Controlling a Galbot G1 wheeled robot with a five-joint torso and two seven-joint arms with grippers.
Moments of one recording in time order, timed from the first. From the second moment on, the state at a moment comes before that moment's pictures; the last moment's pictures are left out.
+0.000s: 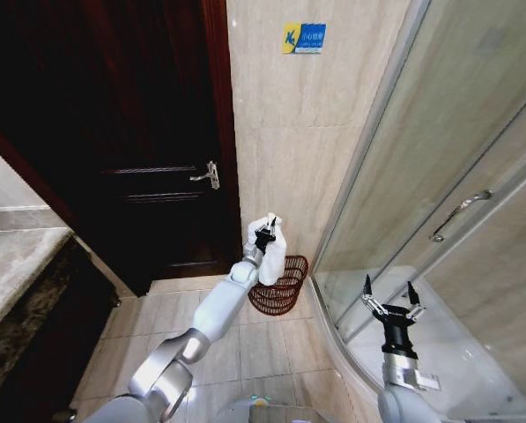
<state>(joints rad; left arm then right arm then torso) 0.57 -1.51 0.03 -0.97 -0.35 -0.38 0.02 -1.70 1.52 0.75 2.02 0.12 0.51 0.02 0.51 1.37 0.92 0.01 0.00</state>
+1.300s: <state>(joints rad) 0.59 -1.55 0.09 -0.84 -0.47 -0.31 0.02 -1.70 1.53 0.74 2.04 0.19 0.57 -0.09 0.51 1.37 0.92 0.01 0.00</state>
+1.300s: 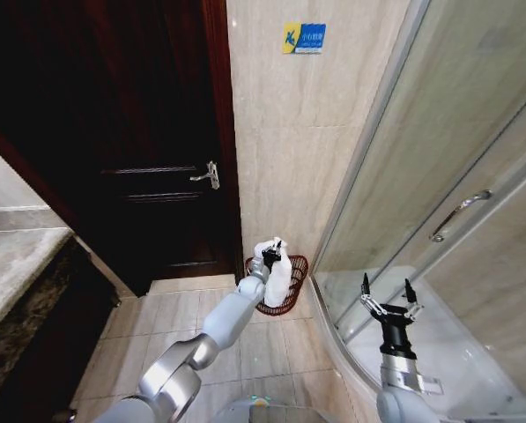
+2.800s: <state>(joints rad) 0.54 -1.51 0.20 -0.83 -0.51 -0.21 0.01 -1.78 1.57 0.68 2.09 0.28 0.55 -0.39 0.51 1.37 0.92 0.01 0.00</state>
